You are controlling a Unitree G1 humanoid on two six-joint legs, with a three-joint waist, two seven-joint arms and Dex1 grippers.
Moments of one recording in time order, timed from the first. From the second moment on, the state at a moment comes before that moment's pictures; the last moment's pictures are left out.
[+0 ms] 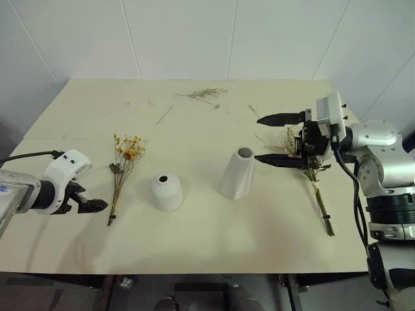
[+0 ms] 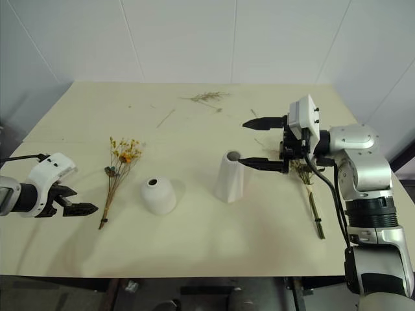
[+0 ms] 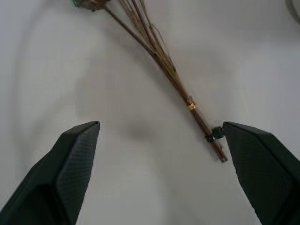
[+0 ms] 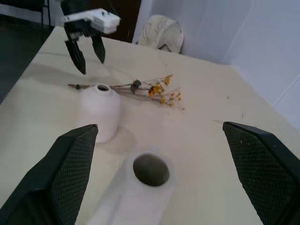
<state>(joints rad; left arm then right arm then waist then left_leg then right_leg) -0.46 1.23 0.06 -0.23 -0.42 1.32 -0.74 -0.89 -0.71 -0.04 0.14 0.50 0.23 1.39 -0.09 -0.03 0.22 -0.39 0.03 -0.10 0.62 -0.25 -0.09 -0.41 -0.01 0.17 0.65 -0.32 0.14</state>
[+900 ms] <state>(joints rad) -0.71 0.91 -0.05 0.05 -0.33 1.50 -0.47 -0.74 -0.71 -0.05 -0.16 0.63 0.38 1.29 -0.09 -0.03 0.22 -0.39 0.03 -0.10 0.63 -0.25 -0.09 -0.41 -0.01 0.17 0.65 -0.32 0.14</state>
